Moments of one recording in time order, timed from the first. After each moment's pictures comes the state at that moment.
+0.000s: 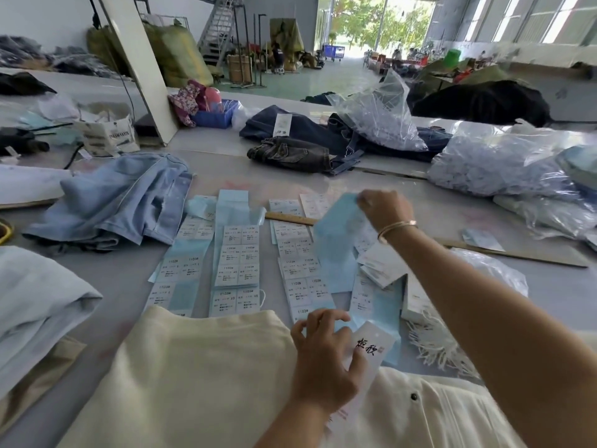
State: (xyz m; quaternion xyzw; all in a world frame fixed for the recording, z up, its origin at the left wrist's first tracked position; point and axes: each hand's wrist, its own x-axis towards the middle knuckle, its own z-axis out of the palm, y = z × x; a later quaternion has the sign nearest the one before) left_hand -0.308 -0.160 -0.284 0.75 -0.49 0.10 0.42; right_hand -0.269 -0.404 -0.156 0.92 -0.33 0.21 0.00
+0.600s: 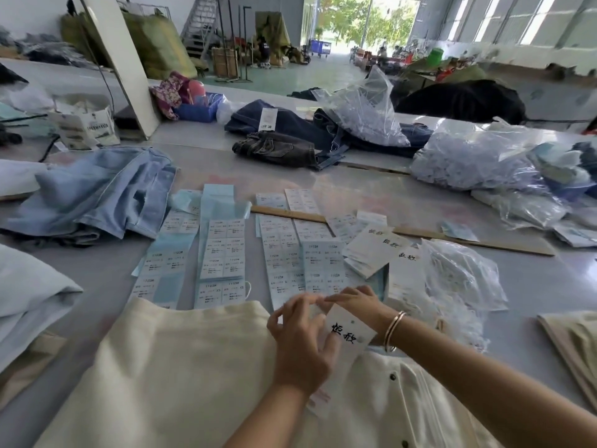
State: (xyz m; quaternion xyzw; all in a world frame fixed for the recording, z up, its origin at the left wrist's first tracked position) left_hand -0.306 -0.154 -0.277 0.77 -0.46 0.06 0.45; right_hand -0.365 -0.315 -0.251 0.99 -0.10 -0.12 -0.01
